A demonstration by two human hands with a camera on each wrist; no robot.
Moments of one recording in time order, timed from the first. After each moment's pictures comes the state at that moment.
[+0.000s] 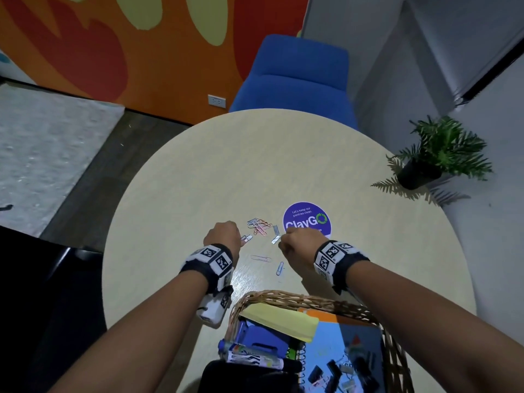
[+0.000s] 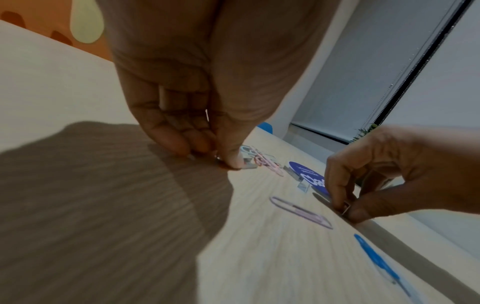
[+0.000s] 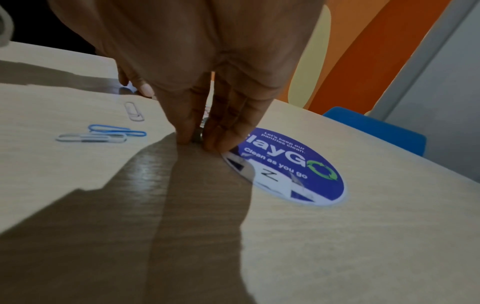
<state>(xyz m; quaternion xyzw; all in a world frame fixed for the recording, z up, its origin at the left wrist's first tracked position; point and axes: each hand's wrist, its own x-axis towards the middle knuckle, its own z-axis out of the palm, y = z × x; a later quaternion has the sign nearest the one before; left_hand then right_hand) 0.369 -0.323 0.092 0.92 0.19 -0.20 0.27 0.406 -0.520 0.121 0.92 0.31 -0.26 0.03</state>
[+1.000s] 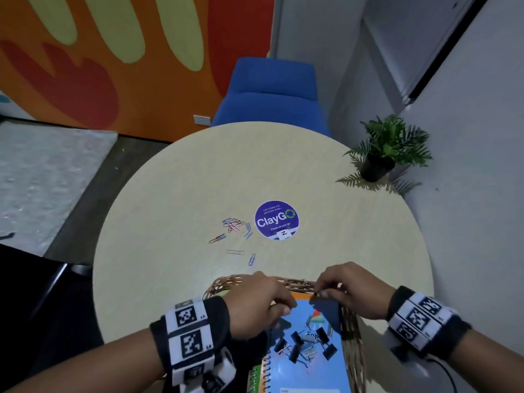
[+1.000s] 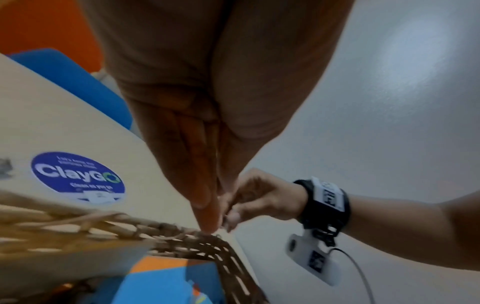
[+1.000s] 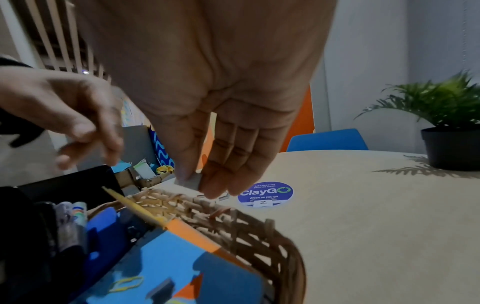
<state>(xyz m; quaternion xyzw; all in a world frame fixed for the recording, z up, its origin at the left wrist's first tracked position) 0.234 -0.441 0.244 0.89 -0.18 -0.26 0.33 0.295 -0.681 0.214 0.89 0.29 -0.28 -0.19</state>
